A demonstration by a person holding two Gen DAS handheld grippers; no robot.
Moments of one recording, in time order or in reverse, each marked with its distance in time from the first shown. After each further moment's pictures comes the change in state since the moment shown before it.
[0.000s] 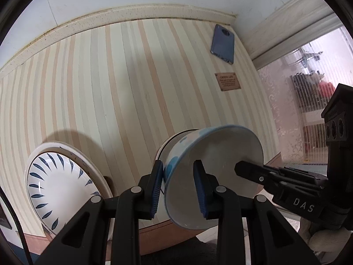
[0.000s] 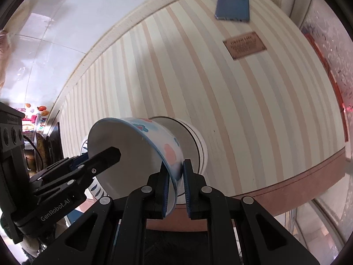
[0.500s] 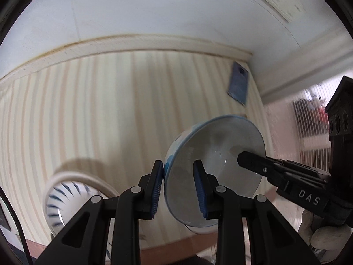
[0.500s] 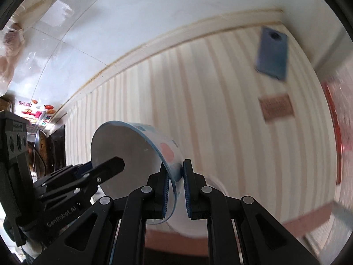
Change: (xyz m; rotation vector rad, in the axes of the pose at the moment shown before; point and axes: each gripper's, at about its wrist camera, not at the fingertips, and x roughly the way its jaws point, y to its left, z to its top) left arm -0.036 0.042 0.042 -0.092 -0.105 -0.028; right arm -0.024 0.068 0.059 -0.137 -0.073 -0.016
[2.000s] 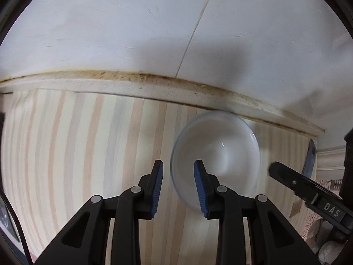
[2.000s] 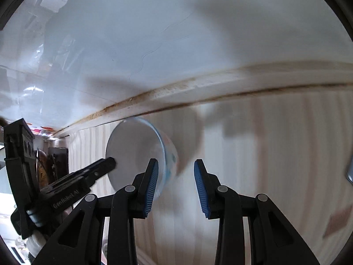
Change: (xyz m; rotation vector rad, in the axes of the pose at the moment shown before) left arm 0.058 0.181 0.142 -0.290 -0.070 0.174; right arm 0.167 0.097 0.194 -0.127 0.035 0.118
